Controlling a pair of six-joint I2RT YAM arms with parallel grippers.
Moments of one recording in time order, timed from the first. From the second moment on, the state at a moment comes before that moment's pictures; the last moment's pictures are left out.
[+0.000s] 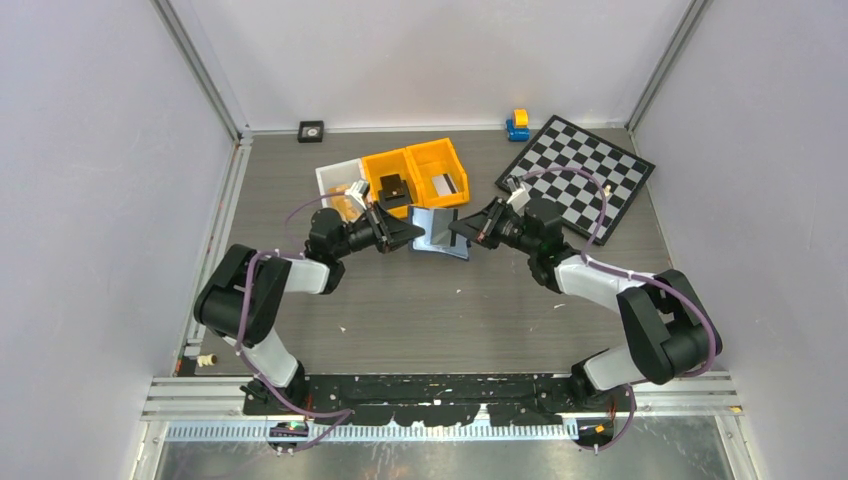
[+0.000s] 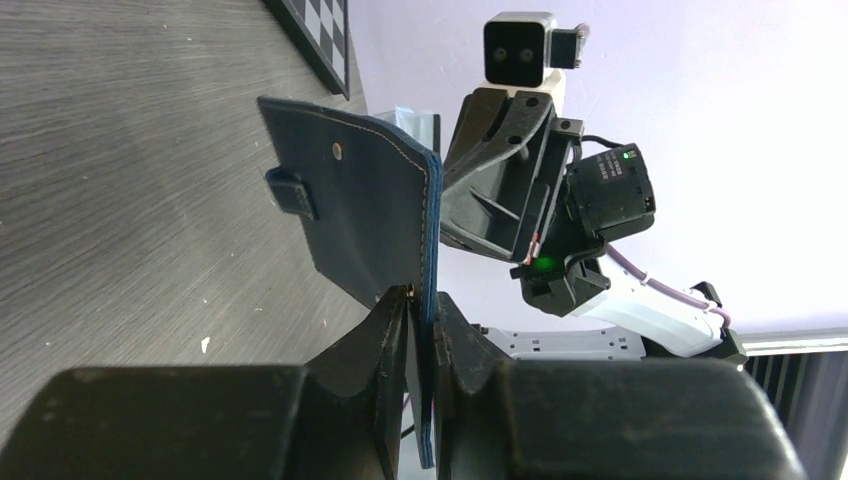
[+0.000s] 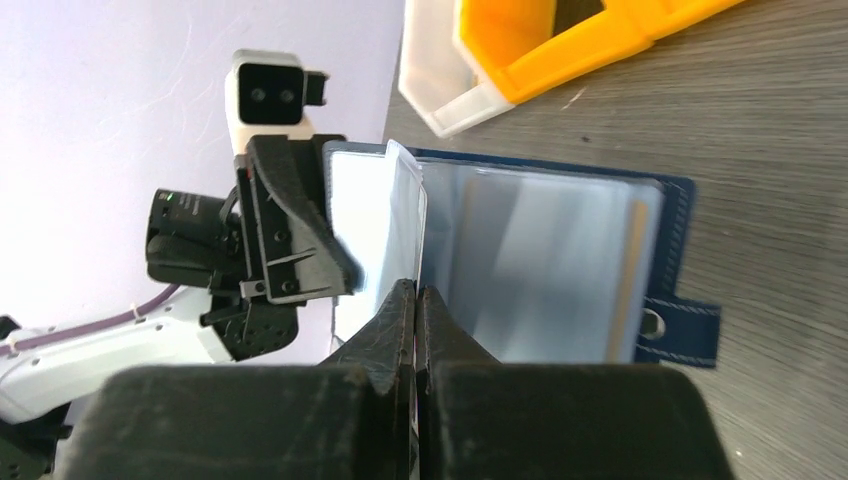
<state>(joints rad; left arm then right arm) -0.36 1.67 0.58 1.09 0.77 -1.33 0.42 1.44 0.63 0.62 -0.50 1.04</state>
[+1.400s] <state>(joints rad) -0.36 1.65 0.58 1.06 0.77 -1.30 0.44 1.59 0.62 0.91 -0.63 1.18</state>
